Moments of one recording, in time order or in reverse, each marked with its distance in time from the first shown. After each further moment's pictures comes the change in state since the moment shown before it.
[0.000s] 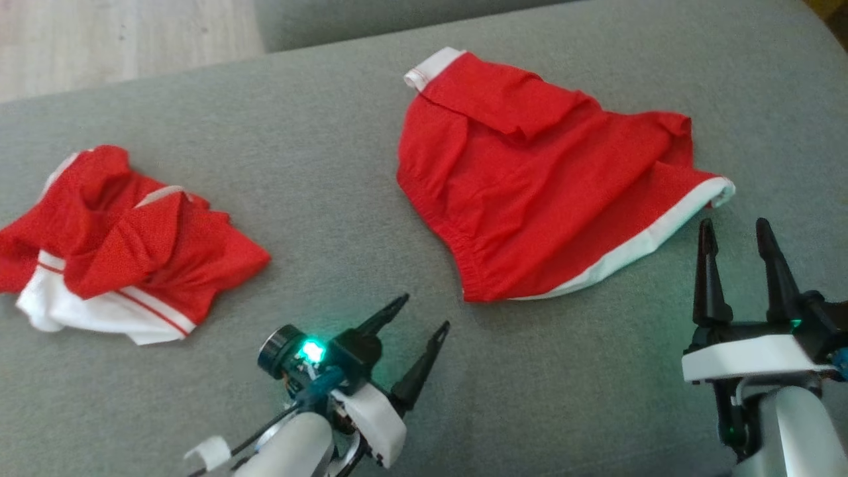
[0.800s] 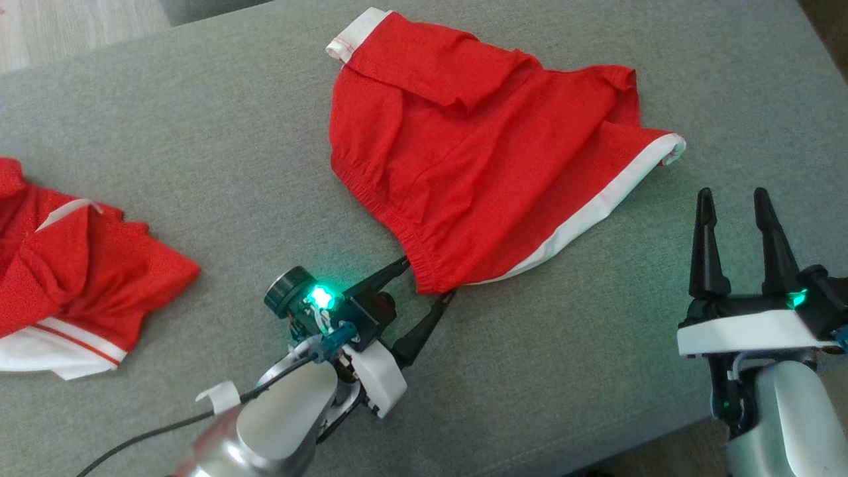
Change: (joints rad) left arm -0.249 -0.007 -0.175 0.224 0.006 -0.026 -0.077; right arm -0.061 0.000 0.027 -0.007 0.047 0.000 0.000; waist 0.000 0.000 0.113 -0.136
